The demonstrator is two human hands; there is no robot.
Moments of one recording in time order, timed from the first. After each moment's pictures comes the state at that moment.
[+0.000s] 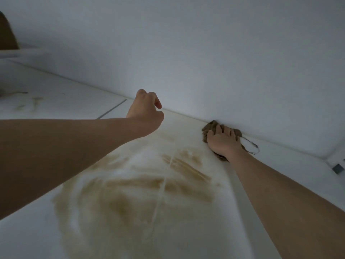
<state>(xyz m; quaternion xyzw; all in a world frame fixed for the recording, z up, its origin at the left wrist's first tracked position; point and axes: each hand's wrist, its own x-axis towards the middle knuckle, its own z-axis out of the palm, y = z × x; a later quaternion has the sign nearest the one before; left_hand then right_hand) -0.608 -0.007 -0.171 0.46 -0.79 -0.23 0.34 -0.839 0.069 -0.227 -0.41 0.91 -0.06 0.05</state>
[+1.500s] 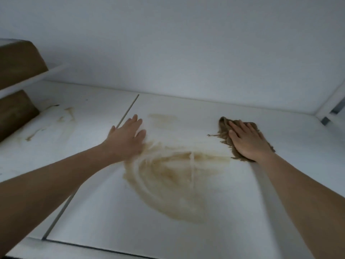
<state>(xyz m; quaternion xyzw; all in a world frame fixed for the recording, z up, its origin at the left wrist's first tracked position) -0.465 0.018 -0.184 0.41 -0.89 -0.17 0.05 -0.778 0.178 -0.226 -0.42 0.90 -0.07 0.07</state>
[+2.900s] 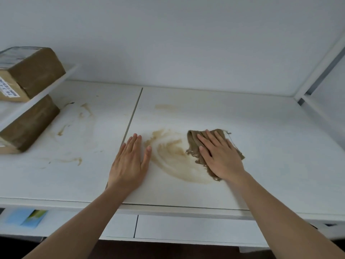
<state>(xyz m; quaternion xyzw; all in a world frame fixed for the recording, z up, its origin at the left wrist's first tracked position) -0.383 0.088 -0.221 0.42 -0.88 -0.16 0.18 -0.613 0.229 -0.226 -0.49 0.87 -0.07 0.03</state>
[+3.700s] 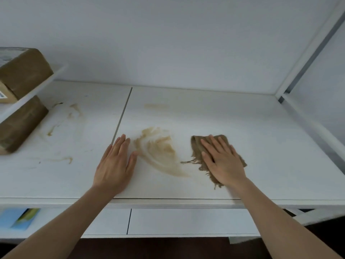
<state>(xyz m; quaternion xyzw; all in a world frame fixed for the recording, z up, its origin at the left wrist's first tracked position) -0.362 0.090 -0.218 0.38 -0.90 -0.12 0.17 -0.614 0.281 -0.221 -0.45 0.89 -0.07 0.03</state>
